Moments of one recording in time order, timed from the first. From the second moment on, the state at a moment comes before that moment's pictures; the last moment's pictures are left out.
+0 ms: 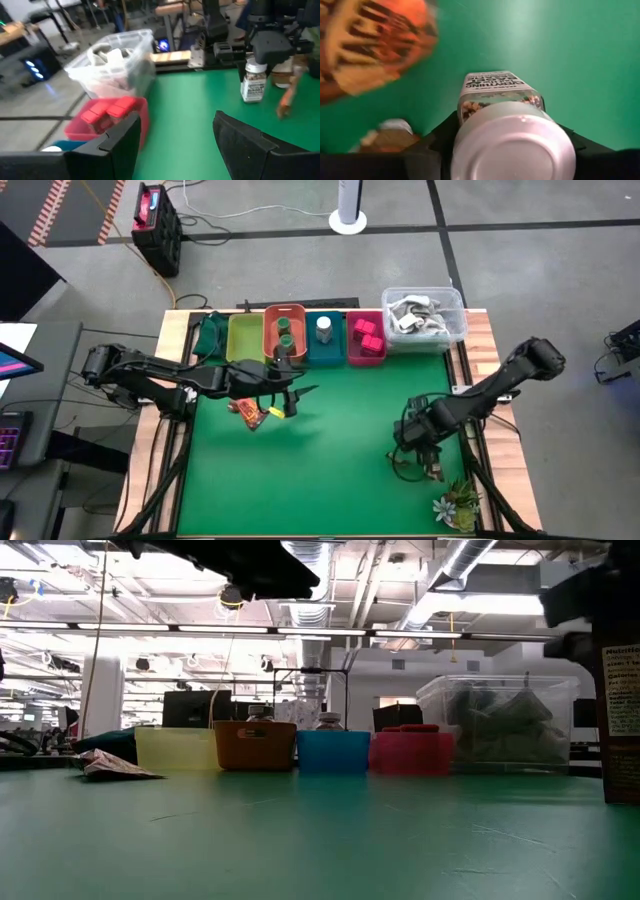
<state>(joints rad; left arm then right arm) -0.06 1.30 0.85 0.28 -0.35 0.15 0.48 1.36 0.89 -1.06 0.07 0.41</state>
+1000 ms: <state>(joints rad) 0.16 0.92 0.51 0.49 -0.39 0.11 -0.19 1.77 1.57 -0.86 0.18 -0.57</state>
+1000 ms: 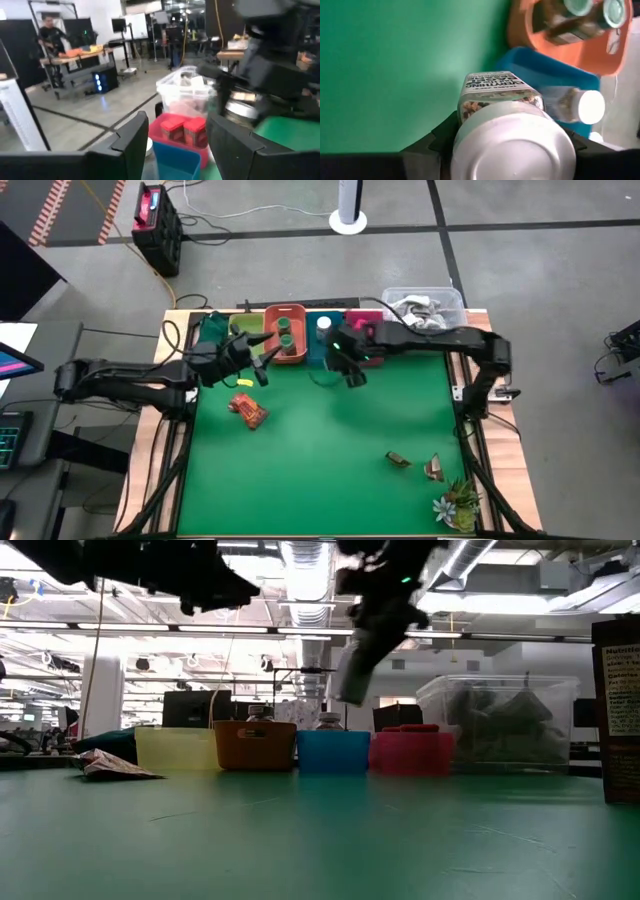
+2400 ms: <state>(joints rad) 0.10 0.86 0.51 0.20 -0.38 -0.03 -0.42 2.19 1.89 -0.94 0.07 -0.56</state>
